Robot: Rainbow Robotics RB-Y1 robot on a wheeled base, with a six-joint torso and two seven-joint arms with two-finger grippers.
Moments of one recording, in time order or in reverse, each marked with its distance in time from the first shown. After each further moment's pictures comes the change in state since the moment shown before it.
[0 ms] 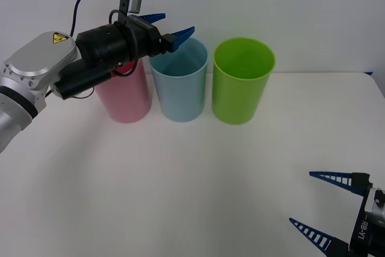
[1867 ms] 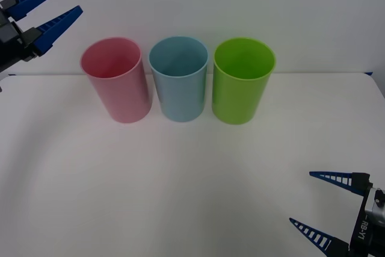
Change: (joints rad) right arm 0.000 0.000 0.000 0.000 0.000 0.000 0.000; left arm 0.581 0.237 0.655 -0.378 0.315 -0.453 -0.204
